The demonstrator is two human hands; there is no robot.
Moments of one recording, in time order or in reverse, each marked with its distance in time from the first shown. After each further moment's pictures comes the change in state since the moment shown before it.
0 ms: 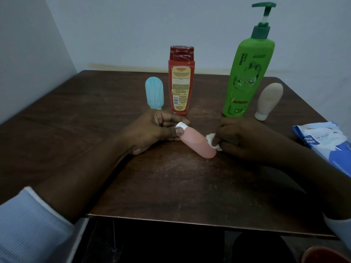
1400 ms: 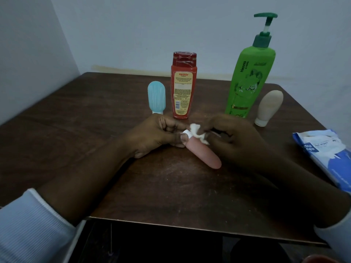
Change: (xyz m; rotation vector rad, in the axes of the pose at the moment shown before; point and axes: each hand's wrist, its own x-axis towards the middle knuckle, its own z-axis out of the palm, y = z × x) left_hand -0.001 0.003 0.002 0.015 -0.074 0.031; right_hand 0.011 -0.031 -0.002 0.224 0.287 0.020
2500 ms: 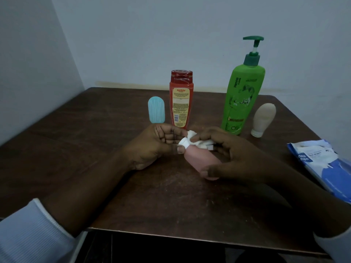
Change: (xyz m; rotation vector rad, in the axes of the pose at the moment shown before) left_hand -0.007 0.007 0.006 -0.109 0.042 0.098; right_hand -0.006 0.019 -0.002 0.247 -0.193 0.108
